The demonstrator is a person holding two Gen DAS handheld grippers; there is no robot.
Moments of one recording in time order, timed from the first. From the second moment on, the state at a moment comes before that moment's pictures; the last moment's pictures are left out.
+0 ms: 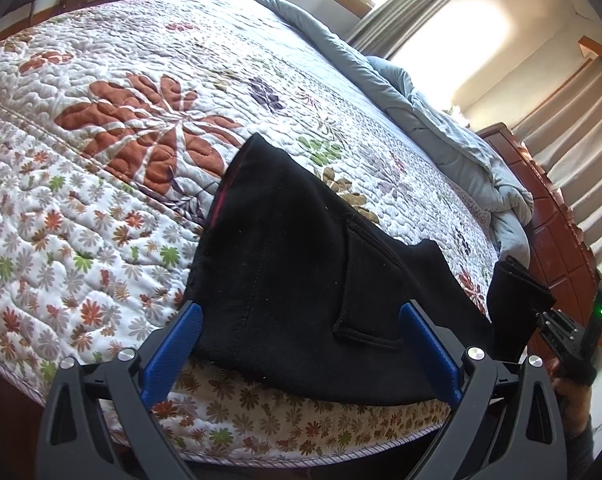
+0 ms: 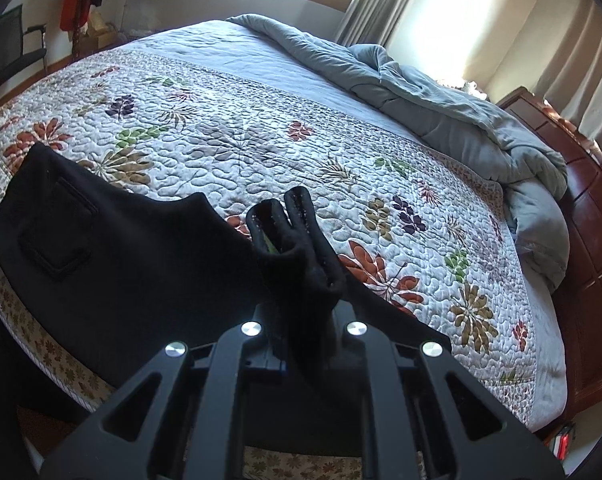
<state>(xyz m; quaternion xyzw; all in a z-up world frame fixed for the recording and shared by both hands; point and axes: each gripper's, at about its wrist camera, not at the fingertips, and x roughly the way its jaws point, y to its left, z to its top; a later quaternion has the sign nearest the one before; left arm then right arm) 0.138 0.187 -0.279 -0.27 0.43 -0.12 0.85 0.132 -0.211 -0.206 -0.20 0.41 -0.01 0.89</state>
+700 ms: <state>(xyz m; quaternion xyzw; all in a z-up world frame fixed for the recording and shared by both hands) 0.139 0.204 -0.281 -0.30 0.42 -0.10 0.85 0.139 -0.184 -0.249 -0.28 0.41 0.01 0.87</state>
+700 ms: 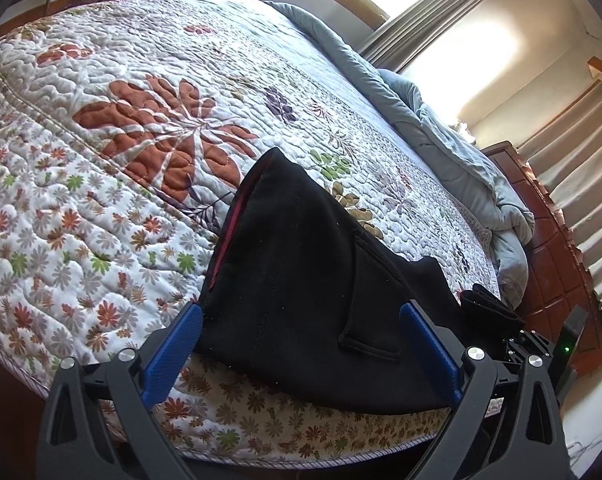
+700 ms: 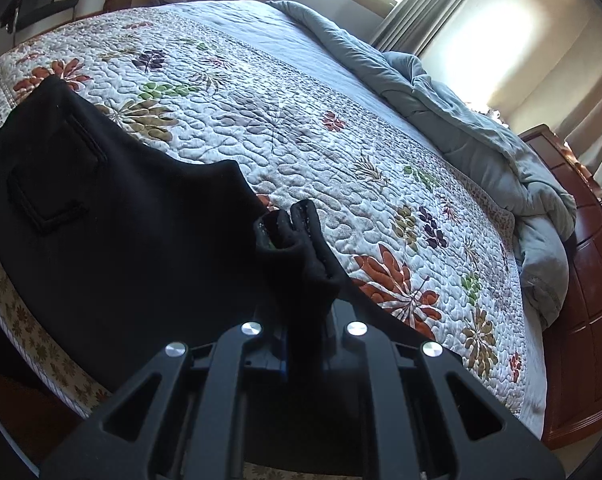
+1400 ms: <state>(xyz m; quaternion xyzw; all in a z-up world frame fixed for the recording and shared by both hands) 0.132 0.207 -0.279 -0.29 0.42 -0.10 0.85 0.126 -0.162 -0.289 -0.34 0.43 0.02 0.84</state>
